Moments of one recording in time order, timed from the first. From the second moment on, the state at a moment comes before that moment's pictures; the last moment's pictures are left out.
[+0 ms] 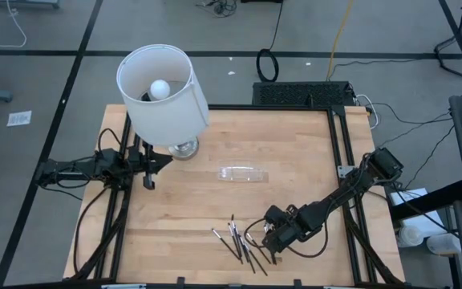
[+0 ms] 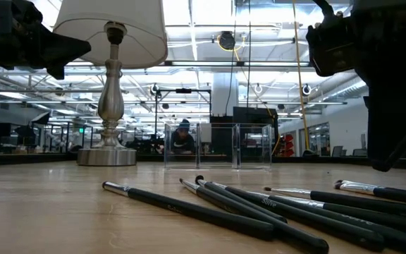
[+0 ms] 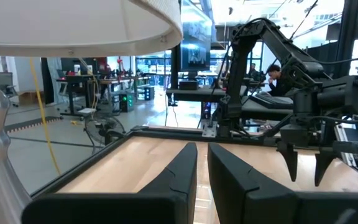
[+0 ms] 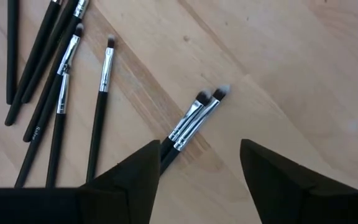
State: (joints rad) left arm 0.00 0.01 0.01 0.17 -0.16 0.02; right arm 0.60 1.76 1.05 -0.53 0.18 1.32
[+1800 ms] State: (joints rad) left arm 0.00 0.01 0.01 0.15 -0.16 -0.01; right arm 0.60 1.83 1.06 -0.75 0.15 1.31
